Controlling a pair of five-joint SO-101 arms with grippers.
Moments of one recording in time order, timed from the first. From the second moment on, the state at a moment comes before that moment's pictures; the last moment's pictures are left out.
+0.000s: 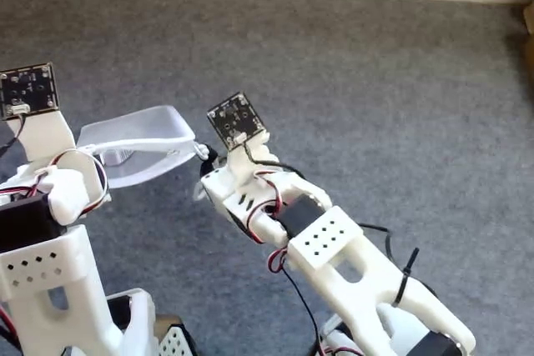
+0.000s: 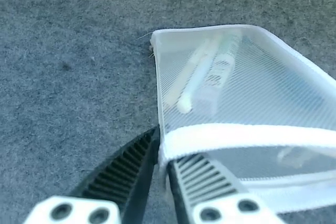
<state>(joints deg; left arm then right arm) -21.8 -50.0 29.6 83.3 4.7 -45.0 -33.4 48.1 26.3 -1.0</state>
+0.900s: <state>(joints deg) -21.8 -49.8 29.6 83.3 4.7 -45.1 -33.8 48.7 21.9 11.0</state>
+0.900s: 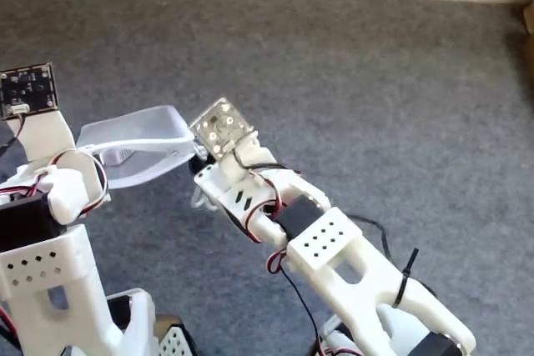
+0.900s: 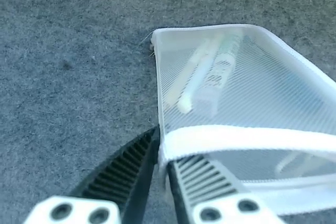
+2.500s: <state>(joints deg) -1.3 -49.6 23.5 80.5 -11.2 -54.8 -77.5 68.2 50.4 13.1</state>
